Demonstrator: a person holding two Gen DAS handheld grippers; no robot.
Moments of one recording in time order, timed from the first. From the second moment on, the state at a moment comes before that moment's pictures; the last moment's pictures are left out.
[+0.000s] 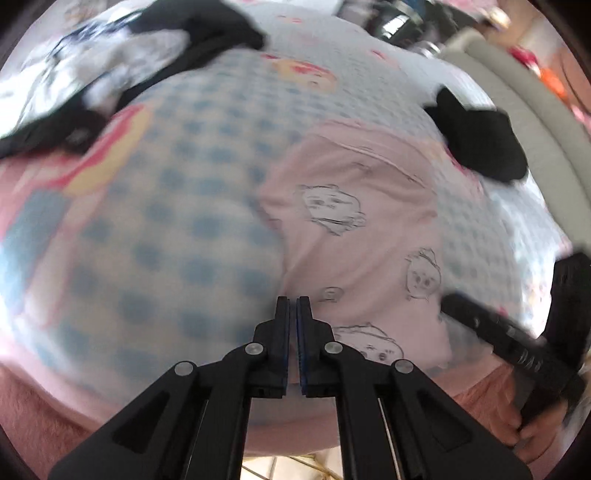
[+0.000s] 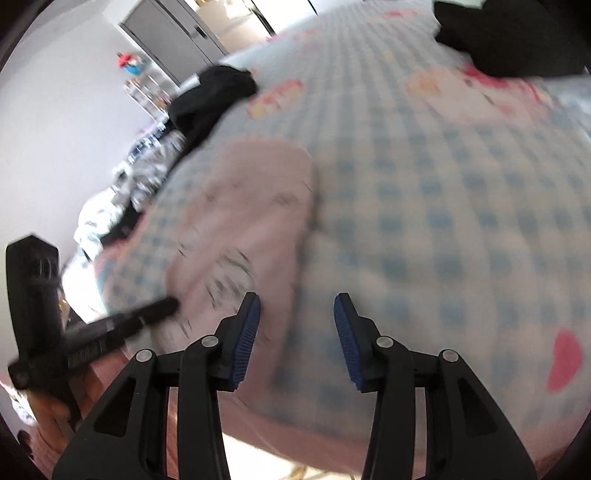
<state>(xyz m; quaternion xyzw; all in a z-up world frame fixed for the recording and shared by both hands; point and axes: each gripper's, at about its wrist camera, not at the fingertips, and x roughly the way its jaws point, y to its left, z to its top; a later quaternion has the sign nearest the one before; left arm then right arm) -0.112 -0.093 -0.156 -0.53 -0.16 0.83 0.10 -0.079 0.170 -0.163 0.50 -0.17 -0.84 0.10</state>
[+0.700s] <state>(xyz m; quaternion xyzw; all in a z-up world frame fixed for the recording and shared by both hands) -0.077 -0.122 -0.153 -0.51 -0.20 0.83 0.12 -0.056 0.125 -0.160 0.51 -0.07 -0.85 0.10</state>
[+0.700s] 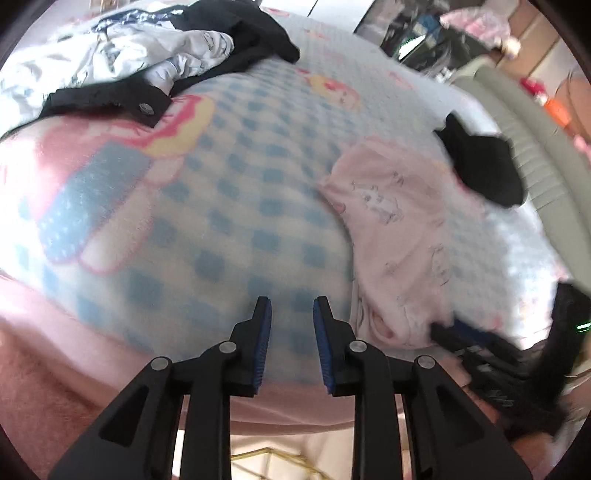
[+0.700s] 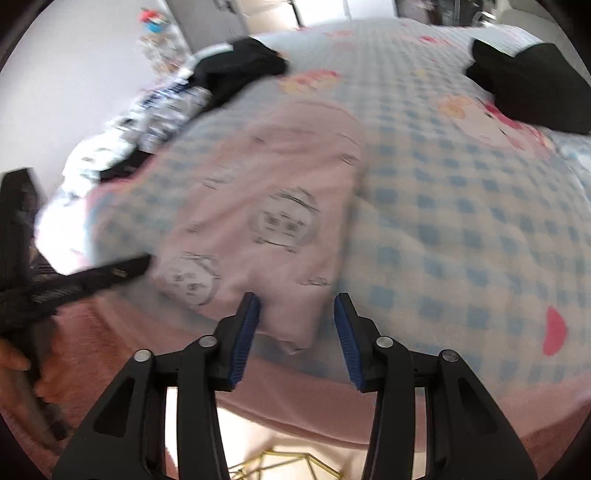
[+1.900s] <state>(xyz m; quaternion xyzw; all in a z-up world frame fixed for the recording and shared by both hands) -0.082 -0.079 -0.160 -0.53 -0.11 0.80 0.25 -0.067 0.088 -0.142 0.49 -0.05 -0.86 0.13</state>
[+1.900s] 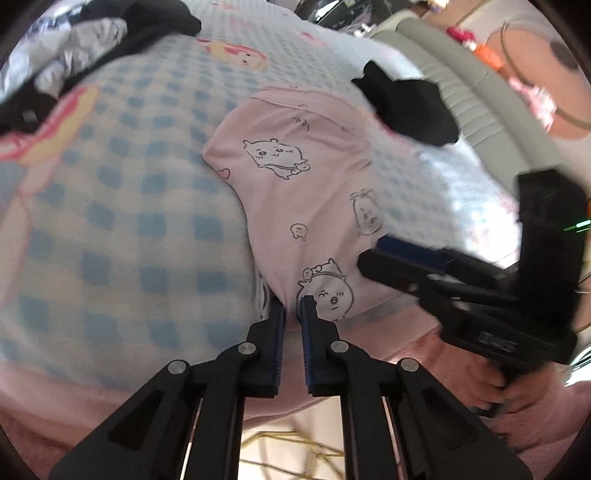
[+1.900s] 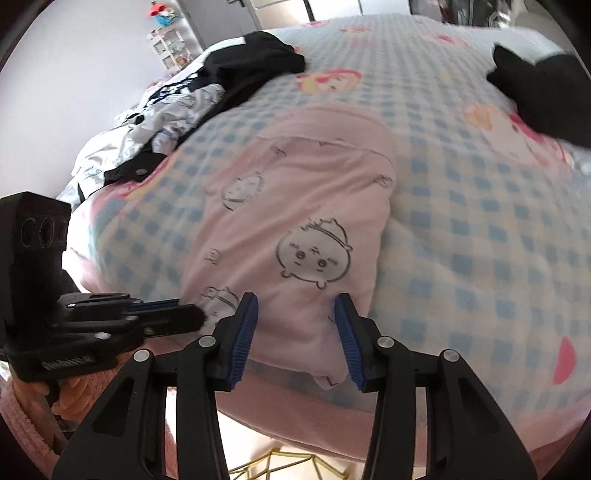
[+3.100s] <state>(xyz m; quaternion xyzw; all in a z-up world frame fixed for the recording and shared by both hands) -0.075 -0.108 -0.153 -0.49 -0.14 0.83 0.22 -0.051 0.033 -0.145 0.49 0.05 -0.85 0.20</state>
